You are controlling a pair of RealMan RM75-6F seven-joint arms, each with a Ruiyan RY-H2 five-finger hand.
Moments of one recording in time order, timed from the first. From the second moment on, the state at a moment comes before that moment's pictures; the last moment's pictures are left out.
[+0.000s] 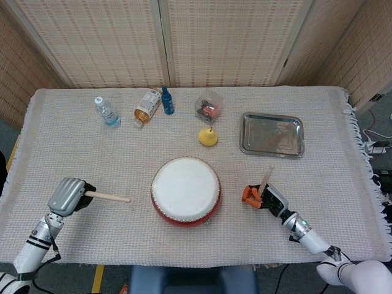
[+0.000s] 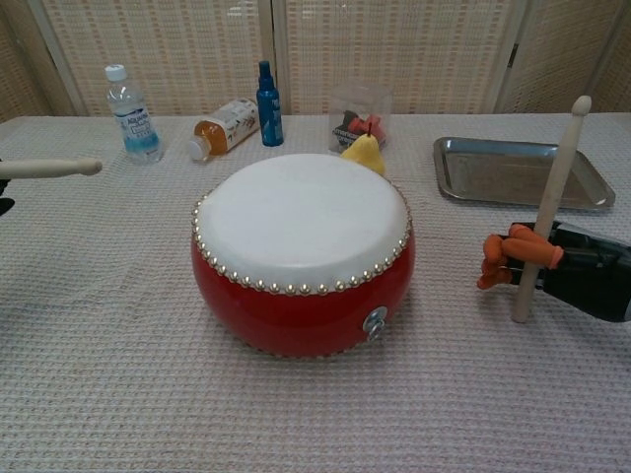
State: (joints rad) left arm -0.43 -1.26 -0.04 -1.44 1.54 1.23 -0.23; right arm 0.53 -1.75 -0.15 -0.71 -1.69 1.19 2.05
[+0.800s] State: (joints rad) left arm -0.43 -1.25 -0.04 -1.44 1.54 1.23 -0.23; right arm 0.53 -1.78 -0.12 -0.75 -1.67 1.22 1.81
